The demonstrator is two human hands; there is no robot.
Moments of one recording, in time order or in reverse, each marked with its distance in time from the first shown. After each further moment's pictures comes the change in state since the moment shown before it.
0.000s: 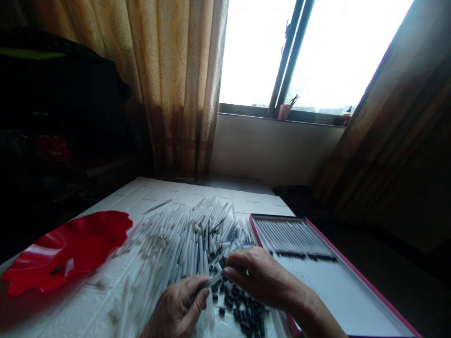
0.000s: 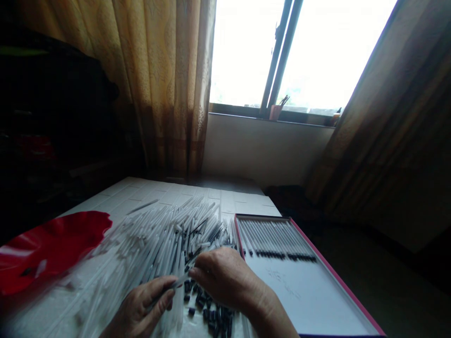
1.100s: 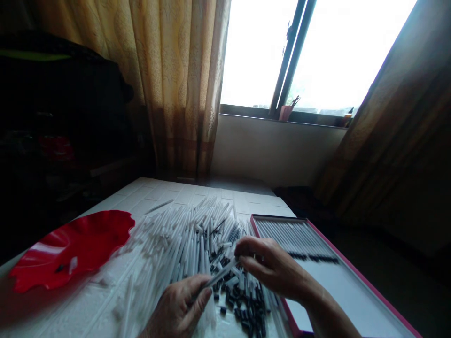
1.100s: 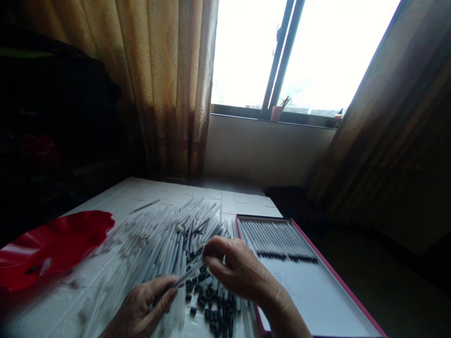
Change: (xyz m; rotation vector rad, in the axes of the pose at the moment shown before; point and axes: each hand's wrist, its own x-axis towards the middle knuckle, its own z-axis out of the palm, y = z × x) left_hand 0.008 0.013 -0.008 -0.054 -0.144 -0.097; right_hand -0.009 0.014 -0.013 0.267 0.186 -0.038
